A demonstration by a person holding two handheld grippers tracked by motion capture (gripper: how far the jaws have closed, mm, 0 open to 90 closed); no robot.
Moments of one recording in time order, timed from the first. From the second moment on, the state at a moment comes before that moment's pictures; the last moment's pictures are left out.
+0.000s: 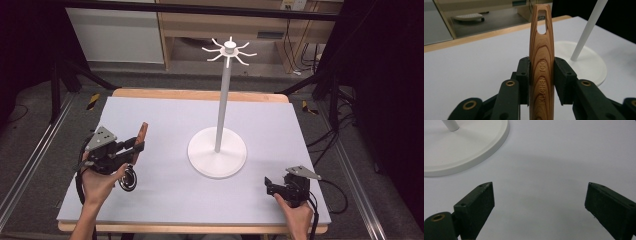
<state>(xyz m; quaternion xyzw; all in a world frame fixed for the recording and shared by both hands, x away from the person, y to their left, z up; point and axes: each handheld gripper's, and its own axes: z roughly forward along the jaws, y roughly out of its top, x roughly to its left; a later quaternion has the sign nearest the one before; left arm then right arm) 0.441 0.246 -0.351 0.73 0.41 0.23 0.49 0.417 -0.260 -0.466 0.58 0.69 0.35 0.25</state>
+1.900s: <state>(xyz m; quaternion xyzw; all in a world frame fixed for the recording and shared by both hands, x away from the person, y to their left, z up) 0.453 0.197 -0.249 0.69 0.33 0.26 0.59 0.420 -0.259 -0.461 0.57 0.69 0.36 0.27</state>
